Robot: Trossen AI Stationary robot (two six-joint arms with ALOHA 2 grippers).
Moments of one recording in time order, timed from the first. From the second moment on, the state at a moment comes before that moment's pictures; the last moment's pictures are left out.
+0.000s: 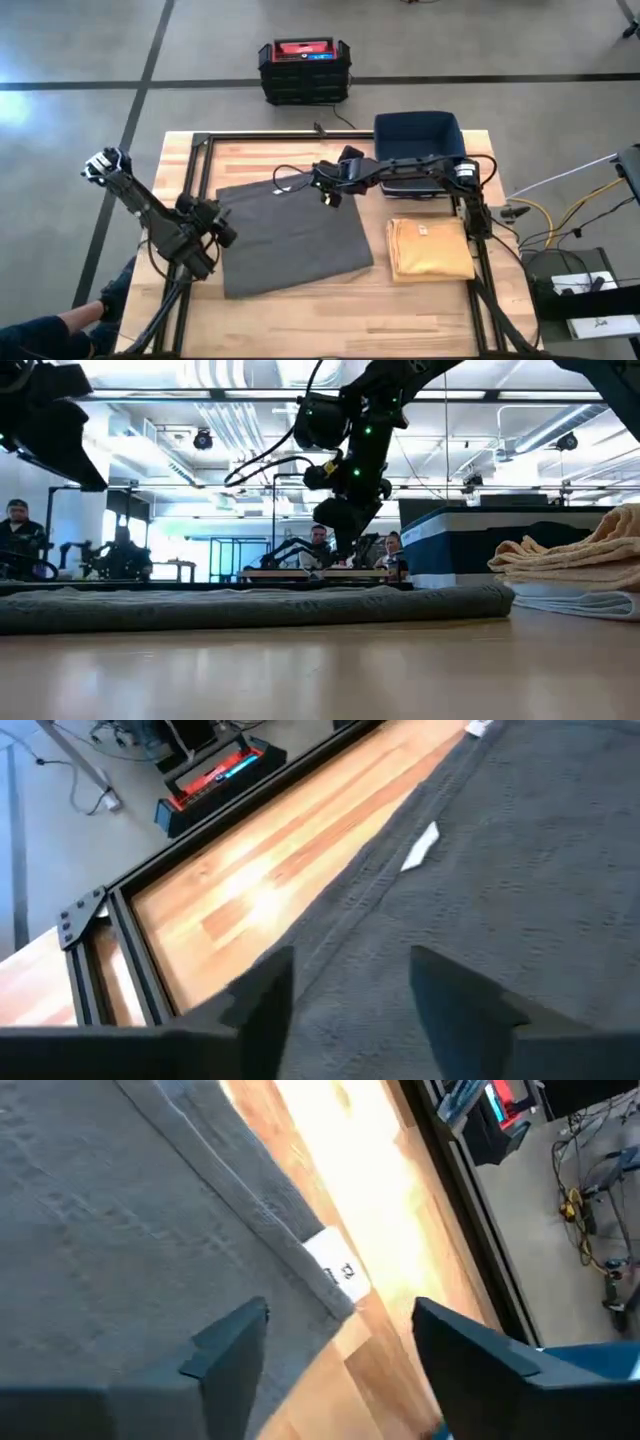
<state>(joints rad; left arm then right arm) -0.79 1.09 0.71 -1.54 -0.91 -1.79 -0.18 2.10 1.59 -0.77 0.55 0.13</state>
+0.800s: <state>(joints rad) -0.30 0.96 0.73 -1.29 -0.55 -1.08 0.04 1.91 1.21 -0.53 -0.03 0.20</state>
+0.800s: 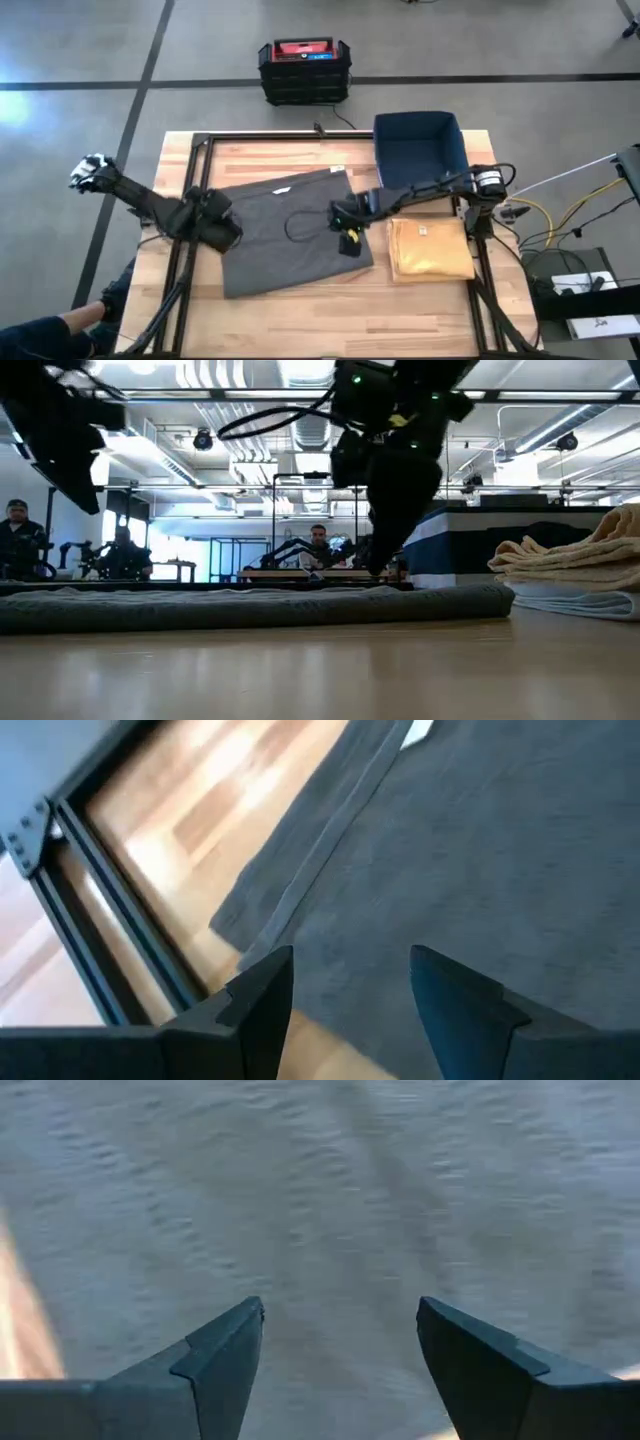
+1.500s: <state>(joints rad) 0.61 1.20 0.66 -0.95 -0.03 -0.33 0.18 1.90 0.99 -0.03 0.03 0.27</state>
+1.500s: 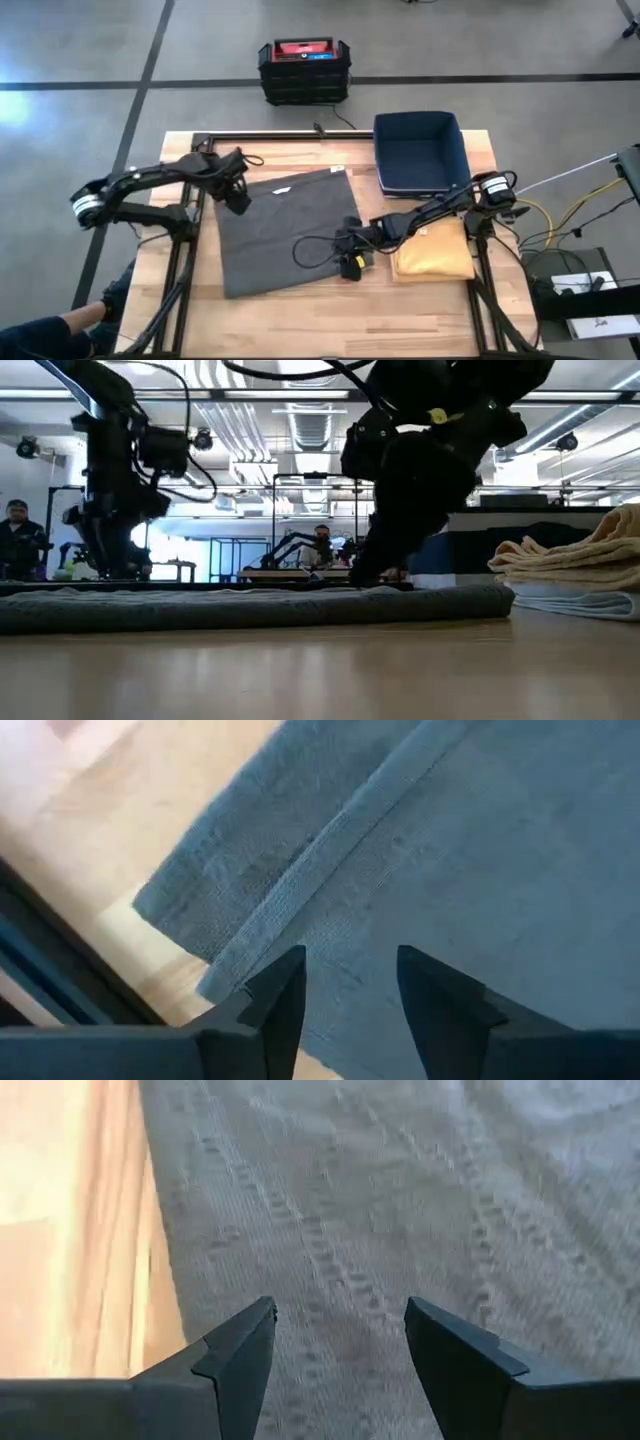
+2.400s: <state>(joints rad) 0.62 1.42 0.72 -0.89 -0.12 -0.25 0.18 1.90 0.98 -0.02 0.03 0.25</state>
